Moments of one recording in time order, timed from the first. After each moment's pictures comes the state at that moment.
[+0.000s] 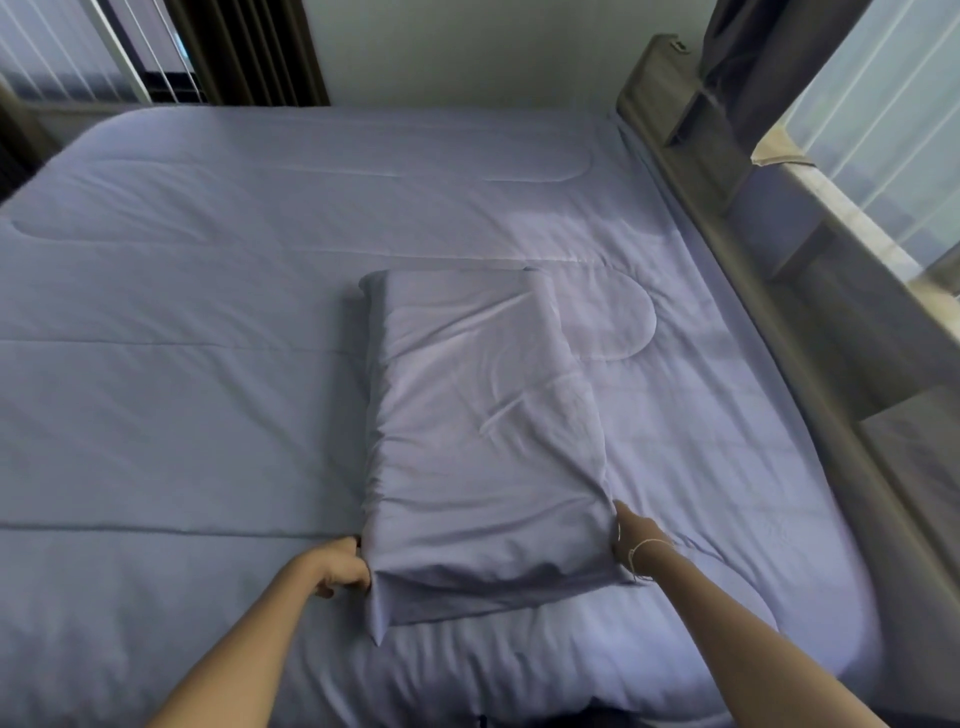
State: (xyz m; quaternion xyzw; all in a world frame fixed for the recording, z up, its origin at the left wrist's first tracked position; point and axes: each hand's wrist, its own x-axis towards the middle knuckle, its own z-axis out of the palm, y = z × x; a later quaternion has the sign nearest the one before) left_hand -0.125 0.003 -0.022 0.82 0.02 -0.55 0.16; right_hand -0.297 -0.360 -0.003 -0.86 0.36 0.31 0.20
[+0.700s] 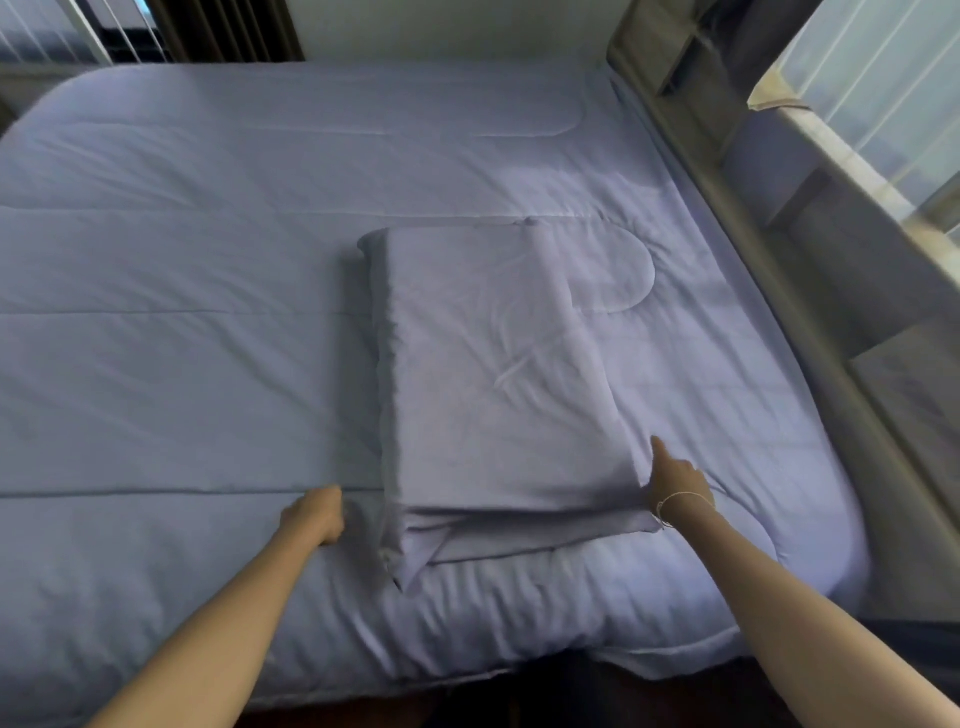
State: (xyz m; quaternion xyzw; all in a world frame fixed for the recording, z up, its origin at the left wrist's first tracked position) left_hand -0.118 0.047 -0.027 0.93 -0.11 -0.35 -0.05; right_hand -0.325 -0.351 0.005 -0.88 0.42 0.19 0.12
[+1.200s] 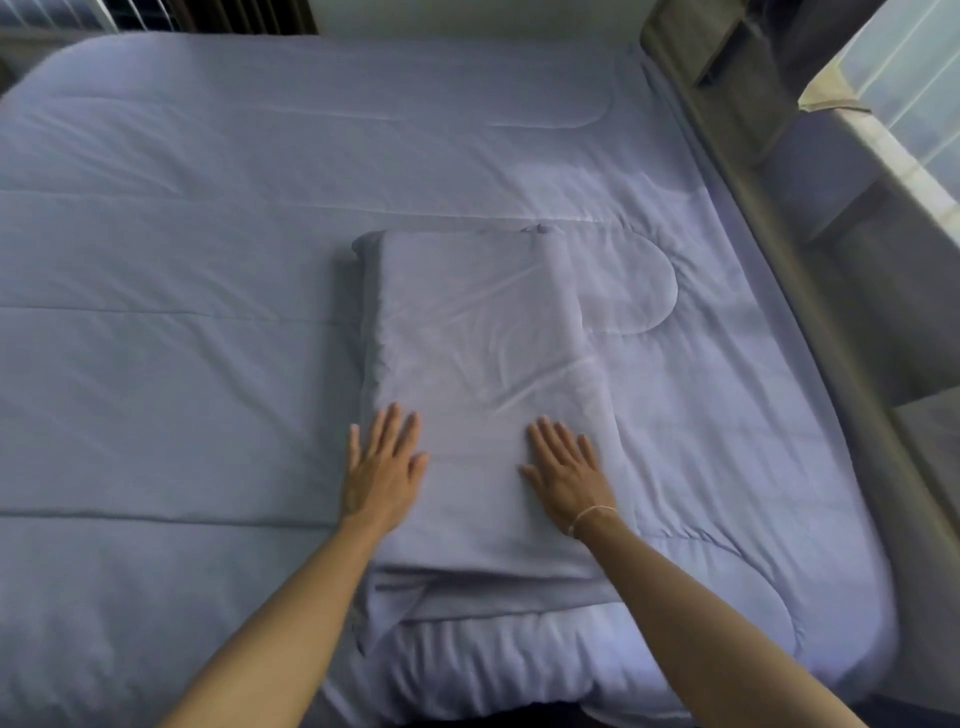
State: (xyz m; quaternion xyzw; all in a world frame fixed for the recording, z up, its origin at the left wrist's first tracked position) left_hand -0.090 -0.076 -0.041 0.95 -0.28 -0.09 0.01; right_hand -0.213 -0.315 -0.034 -0.98 0.13 0.13 0.11
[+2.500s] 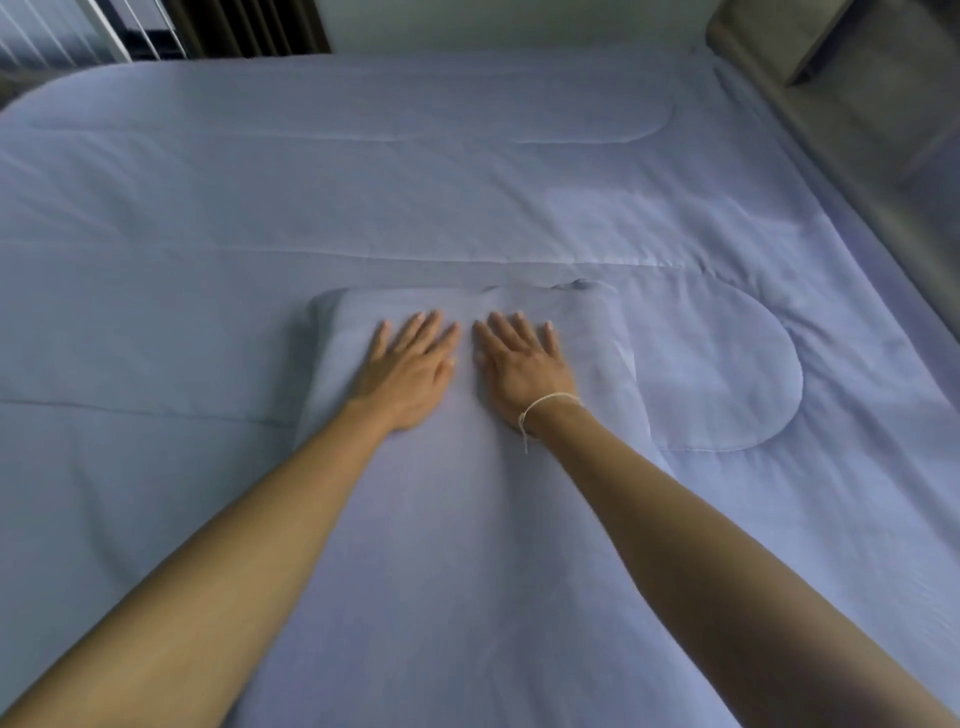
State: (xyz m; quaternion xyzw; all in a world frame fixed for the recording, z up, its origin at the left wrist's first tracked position) left_hand 0.196 -0.263 -0.067 0.94 -0.35 -0.04 -0.02; right_hand 0.128 -0.421 -0.077 -0.99 0.07 0.00 0.12
